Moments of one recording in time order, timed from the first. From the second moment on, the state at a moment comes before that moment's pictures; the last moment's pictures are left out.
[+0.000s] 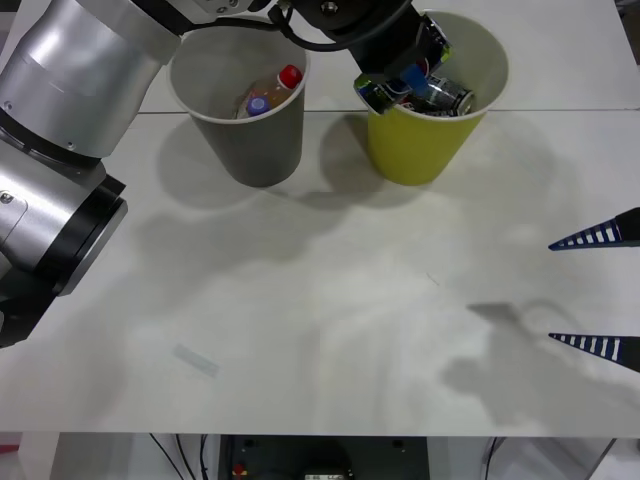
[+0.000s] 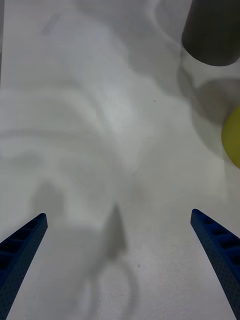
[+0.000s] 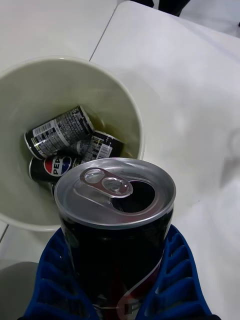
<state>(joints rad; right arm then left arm) 0.26 -1.13 -0.26 -2.01 1.31 -1.13 -0.09 -1.35 0.31 -0.40 -1.33 -2.16 -1.50 1.25</state>
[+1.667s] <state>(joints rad) 0.26 -1.13 -0.26 -2.01 1.31 -1.13 -0.09 -1.54 0.26 -0.41 -0.85 -2.13 -1.18 1.19</state>
